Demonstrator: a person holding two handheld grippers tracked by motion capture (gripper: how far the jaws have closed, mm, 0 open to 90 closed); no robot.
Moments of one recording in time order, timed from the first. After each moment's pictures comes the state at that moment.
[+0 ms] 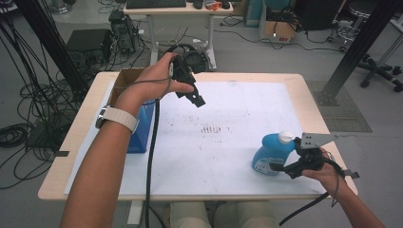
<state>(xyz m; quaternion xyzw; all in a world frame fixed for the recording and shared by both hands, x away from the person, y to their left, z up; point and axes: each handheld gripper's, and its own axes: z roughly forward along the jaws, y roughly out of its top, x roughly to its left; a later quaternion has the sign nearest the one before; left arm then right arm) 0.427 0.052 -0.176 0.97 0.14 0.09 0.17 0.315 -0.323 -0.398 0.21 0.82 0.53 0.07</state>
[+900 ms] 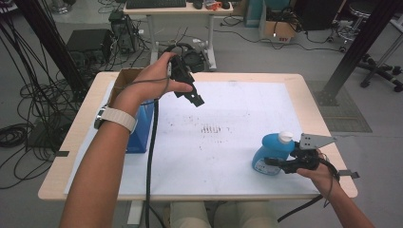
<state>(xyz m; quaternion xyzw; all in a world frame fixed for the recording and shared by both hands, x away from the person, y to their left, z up) 0.427 0.056 -0.175 0.97 0.14 0.09 0.17 0.316 -0.318 -0.407 0.20 0.79 0.57 0.07</state>
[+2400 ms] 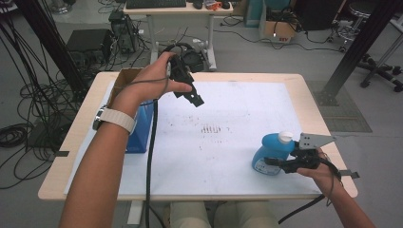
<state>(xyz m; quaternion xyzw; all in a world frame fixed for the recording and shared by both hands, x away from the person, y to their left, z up) 0.424 0.057 -0.173 0.97 0.14 0.09 0.17 0.318 -0.318 -0.405 0.19 0.80 0.56 0.07</state>
